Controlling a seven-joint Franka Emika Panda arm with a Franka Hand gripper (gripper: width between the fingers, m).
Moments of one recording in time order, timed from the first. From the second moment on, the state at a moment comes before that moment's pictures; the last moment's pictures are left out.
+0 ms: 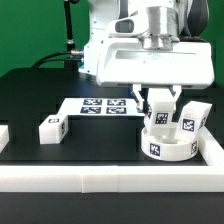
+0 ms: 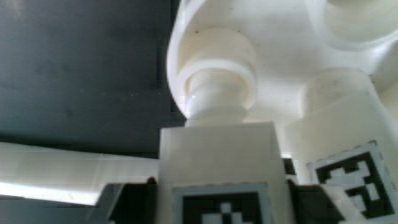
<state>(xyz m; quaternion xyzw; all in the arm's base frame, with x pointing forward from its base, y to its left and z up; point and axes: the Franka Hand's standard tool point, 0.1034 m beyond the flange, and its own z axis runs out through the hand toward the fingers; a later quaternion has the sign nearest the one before) 0.553 0.060 0.070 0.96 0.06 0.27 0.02</state>
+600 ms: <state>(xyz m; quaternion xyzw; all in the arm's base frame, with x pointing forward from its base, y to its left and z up) 0.553 0.056 0.080 0.97 0.06 0.24 0.02</state>
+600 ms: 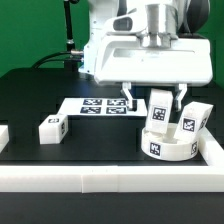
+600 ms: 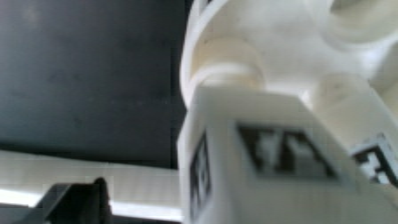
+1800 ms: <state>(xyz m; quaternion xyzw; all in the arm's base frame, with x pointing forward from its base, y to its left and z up) 0.562 0.051 0.111 0.98 0.06 0.20 0.00</state>
